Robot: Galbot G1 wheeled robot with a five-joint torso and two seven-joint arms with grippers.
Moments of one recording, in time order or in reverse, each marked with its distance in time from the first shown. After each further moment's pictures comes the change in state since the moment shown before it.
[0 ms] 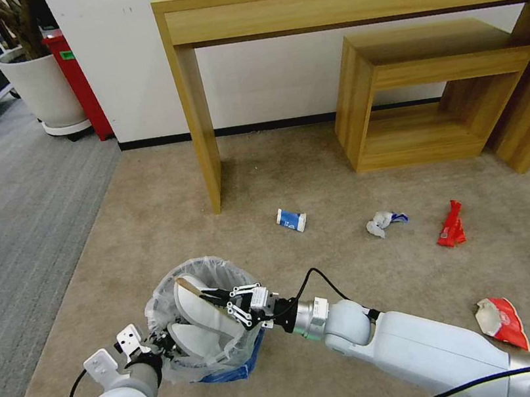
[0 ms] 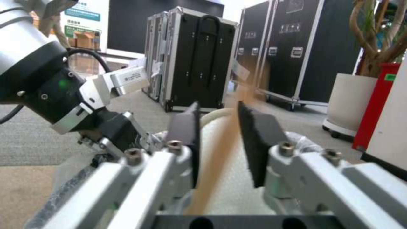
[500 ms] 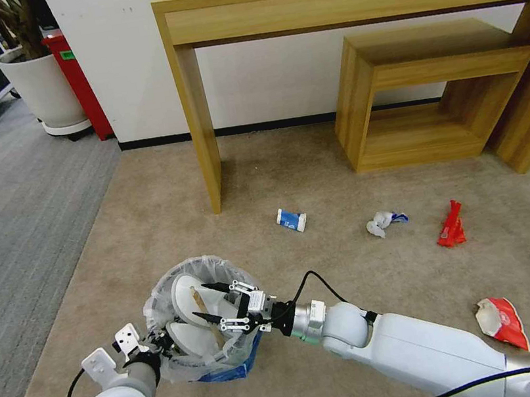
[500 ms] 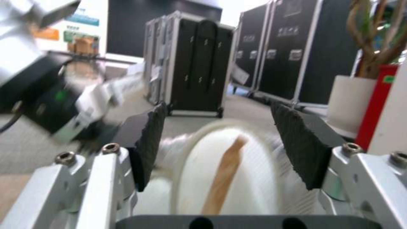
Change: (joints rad) left arm -0.001 0.008 -0.003 0.000 -0.005 -0.002 -0.001; right arm 0.002 0.012 0.007 0.010 0.014 -0.007 0.009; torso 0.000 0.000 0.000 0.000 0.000
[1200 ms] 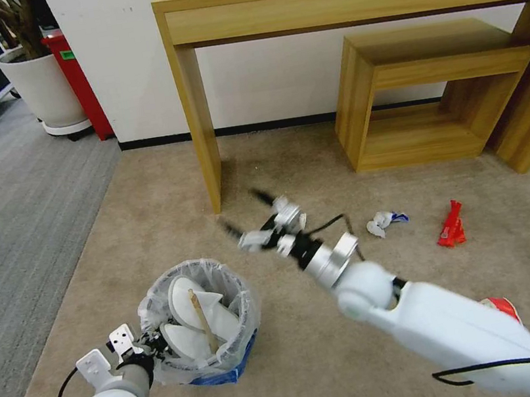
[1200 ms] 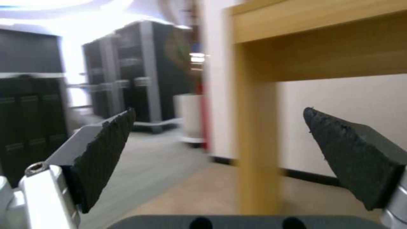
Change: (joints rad) left arm 0.026 0.035 -0.024 -0.003 0.093 -0.001 0.091; right arm -0.092 -0.122 0.439 0.292 0.209 -0.287 0.363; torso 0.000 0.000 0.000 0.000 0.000
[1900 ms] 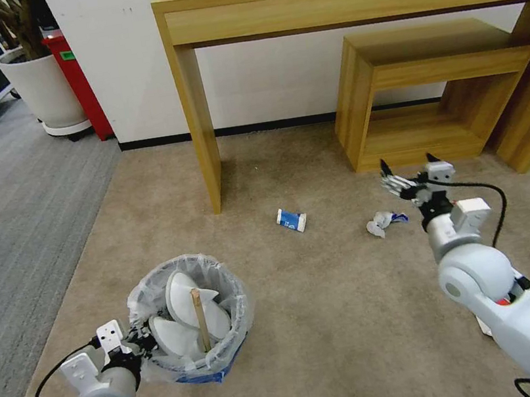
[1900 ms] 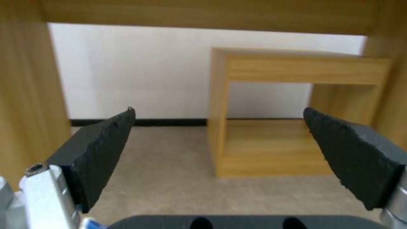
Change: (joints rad) left arm 0.054 0.015 -0.079 -0.054 0.140 -0.013 0.148; right arm -0.454 -0.068 0.570 0.101 -0.140 -0.260 0.360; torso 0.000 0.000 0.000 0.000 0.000
